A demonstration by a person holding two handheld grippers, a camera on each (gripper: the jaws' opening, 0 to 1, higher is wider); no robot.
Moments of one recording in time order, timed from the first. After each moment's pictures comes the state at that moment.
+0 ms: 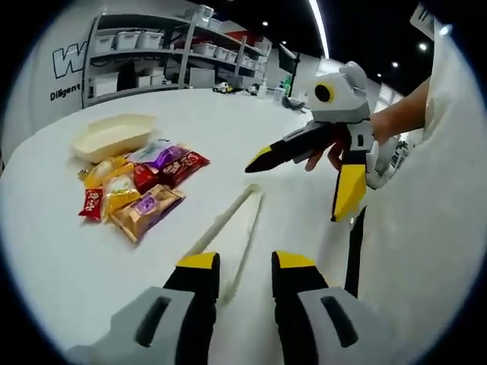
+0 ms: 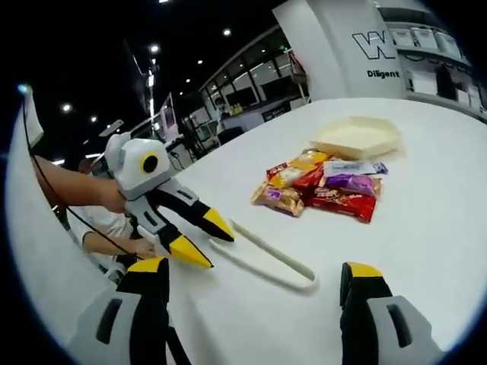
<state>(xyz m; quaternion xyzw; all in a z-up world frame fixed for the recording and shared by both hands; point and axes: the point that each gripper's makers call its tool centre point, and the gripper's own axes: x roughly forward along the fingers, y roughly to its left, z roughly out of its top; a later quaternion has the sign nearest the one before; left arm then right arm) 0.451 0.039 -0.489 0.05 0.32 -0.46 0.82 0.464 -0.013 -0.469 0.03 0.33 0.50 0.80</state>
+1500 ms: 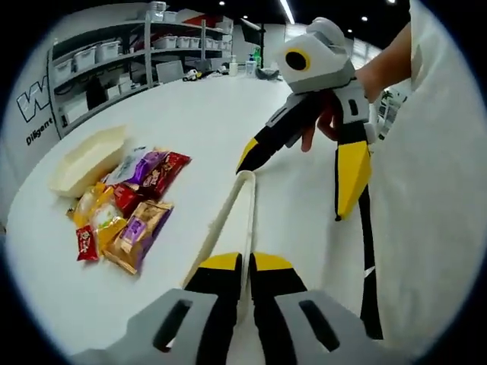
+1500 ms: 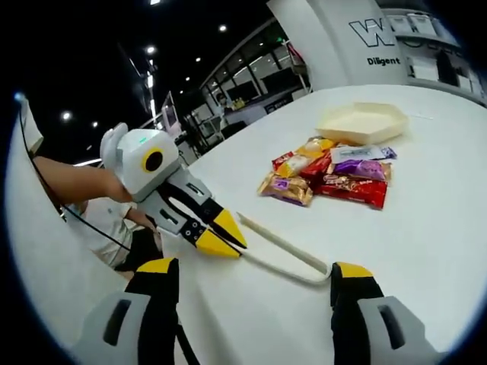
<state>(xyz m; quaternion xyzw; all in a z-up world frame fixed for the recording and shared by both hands) 0.456 0.029 -0.500 0.18 0.31 -0.50 0.78 0.457 -0.008 -0.476 0.05 0.36 0.51 0.78</state>
